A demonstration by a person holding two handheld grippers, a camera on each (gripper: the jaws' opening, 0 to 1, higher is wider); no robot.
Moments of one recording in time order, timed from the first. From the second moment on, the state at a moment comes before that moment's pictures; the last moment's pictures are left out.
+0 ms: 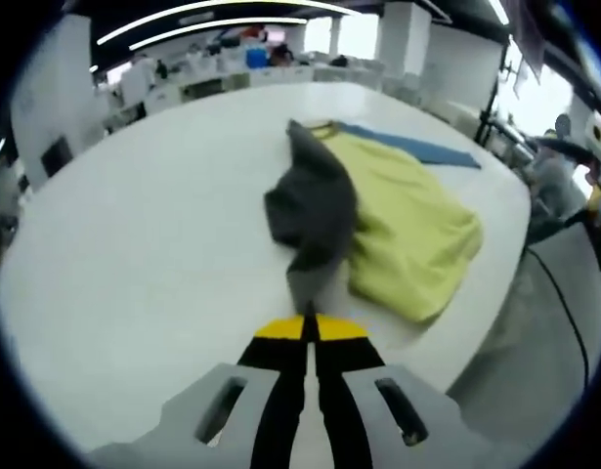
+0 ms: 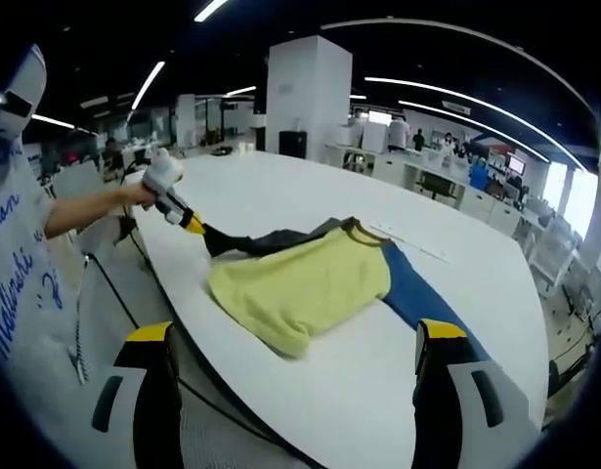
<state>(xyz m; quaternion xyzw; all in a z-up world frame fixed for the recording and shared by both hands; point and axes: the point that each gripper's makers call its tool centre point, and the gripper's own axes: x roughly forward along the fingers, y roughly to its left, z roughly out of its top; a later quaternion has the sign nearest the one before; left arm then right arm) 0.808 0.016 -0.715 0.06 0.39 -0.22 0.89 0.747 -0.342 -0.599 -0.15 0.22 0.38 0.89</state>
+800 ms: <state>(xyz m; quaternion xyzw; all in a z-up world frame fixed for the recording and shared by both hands) 0.841 0.080 -0.695 0.08 0.39 -0.19 0.90 0.747 -0.339 -0.598 -0.16 0.22 0.36 0.89</state>
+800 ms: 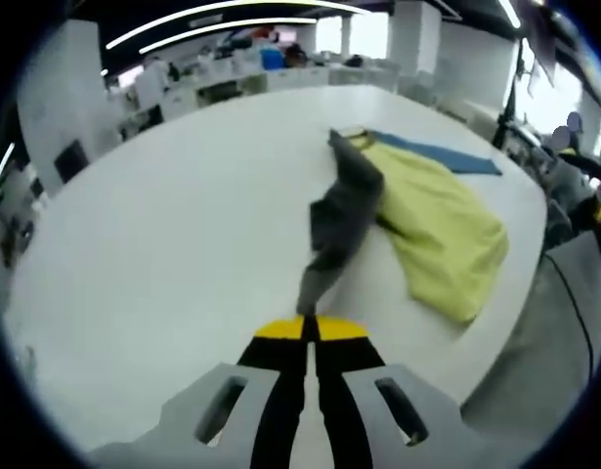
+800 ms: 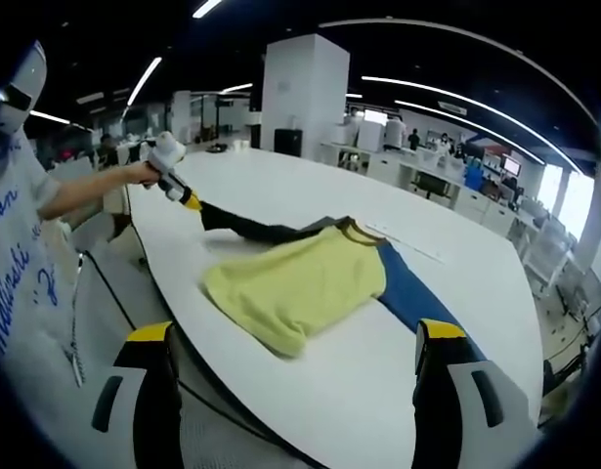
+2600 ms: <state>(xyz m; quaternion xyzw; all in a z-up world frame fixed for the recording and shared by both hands) 0.917 0.216 -0.718 -0.04 0.38 -0.12 0.92 0.757 -0.285 -0.583 -0.18 0.23 0.32 0.90</state>
